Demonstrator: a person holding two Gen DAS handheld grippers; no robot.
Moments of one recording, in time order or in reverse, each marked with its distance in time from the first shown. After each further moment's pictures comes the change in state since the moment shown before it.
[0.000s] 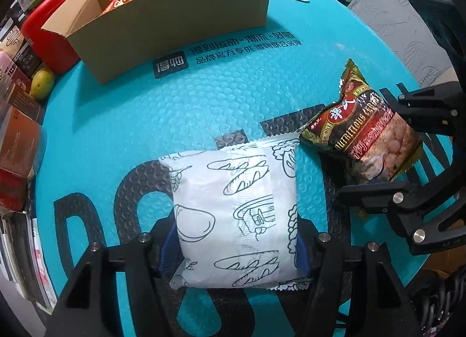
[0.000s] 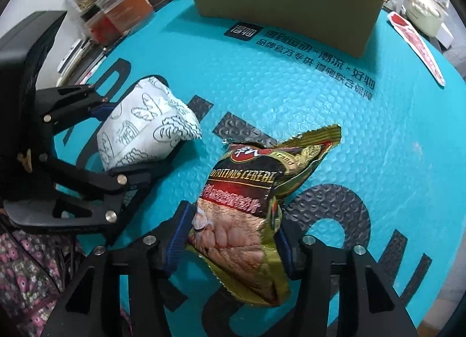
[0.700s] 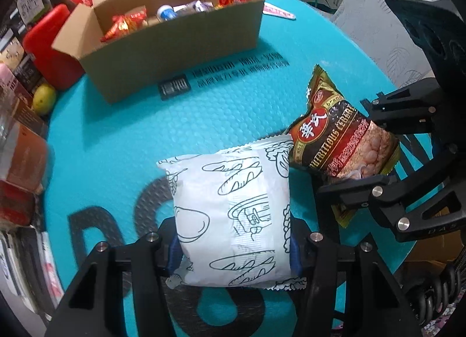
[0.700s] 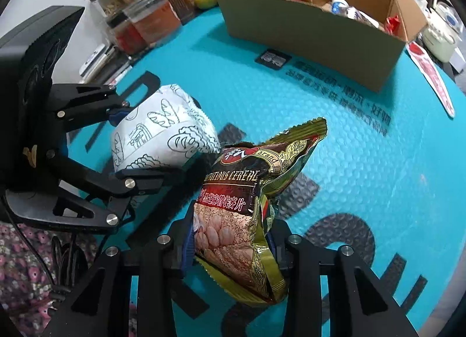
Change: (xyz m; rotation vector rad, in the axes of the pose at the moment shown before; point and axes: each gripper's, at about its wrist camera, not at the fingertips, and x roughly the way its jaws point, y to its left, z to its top) left arm -0.037 0.015 0.004 0.047 -0.058 -0.055; right arm -0.021 0.022 0.015 -0.081 -0.067 0.052
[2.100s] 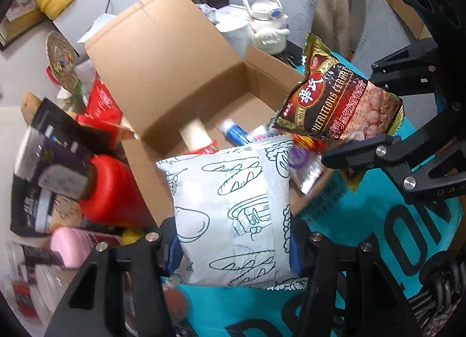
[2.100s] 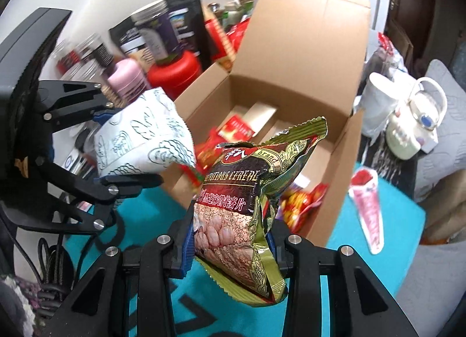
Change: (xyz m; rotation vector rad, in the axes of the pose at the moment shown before) left arm -0.060 0.066 0.211 0.217 -0.043 0.187; right arm -0.108 -0.094 0.180 0.024 -0.187 -0.109
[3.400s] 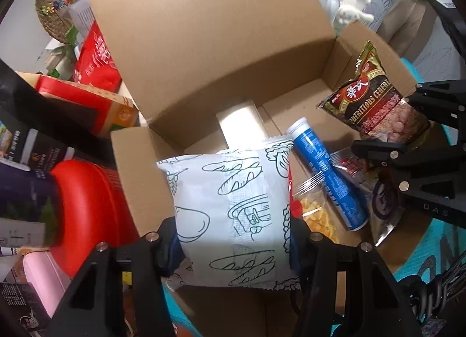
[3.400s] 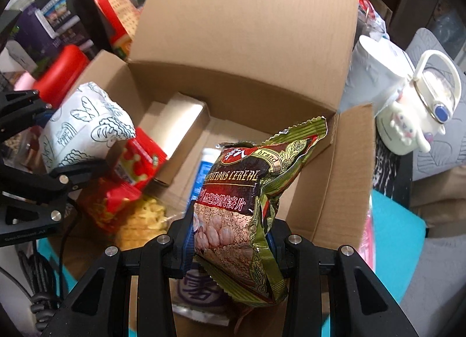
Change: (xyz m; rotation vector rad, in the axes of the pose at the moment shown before) left arm 0.130 0.072 0.038 -0.179 0.173 0.002; right arm 0.126 -0.066 0.047 0.126 0.161 -0.185
